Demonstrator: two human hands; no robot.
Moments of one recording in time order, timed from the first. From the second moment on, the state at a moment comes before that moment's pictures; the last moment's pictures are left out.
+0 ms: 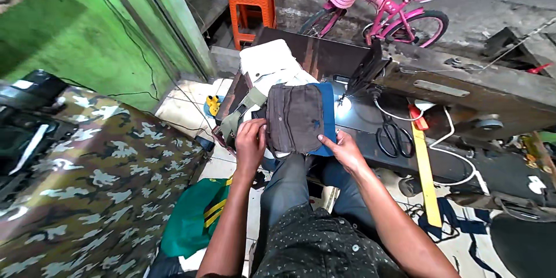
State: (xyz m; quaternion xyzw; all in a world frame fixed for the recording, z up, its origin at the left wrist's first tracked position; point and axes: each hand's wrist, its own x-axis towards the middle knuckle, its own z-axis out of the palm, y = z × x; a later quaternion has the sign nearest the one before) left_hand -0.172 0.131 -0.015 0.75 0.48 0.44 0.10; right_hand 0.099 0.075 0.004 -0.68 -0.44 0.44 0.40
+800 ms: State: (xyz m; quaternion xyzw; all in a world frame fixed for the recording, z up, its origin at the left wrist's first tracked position) left_hand -0.166 0.176 0.032 0.69 0.63 0.35 0.11; right_hand 0.096 0.080 0.017 -0.73 -0.47 0.40 0.30
